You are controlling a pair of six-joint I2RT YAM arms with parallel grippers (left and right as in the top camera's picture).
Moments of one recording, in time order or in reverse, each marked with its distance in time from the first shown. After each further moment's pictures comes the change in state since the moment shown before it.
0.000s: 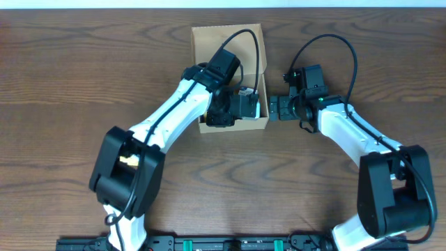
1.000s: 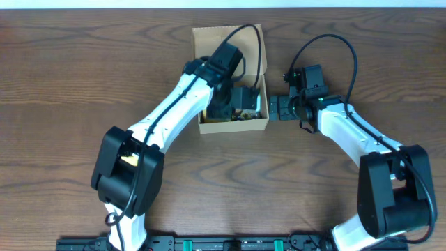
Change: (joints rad) left arm 0.000 0.006 0.129 -0.059 -0.093 -0.008; right arm 0.000 0.000 0.000 0.000 0.000 0.000
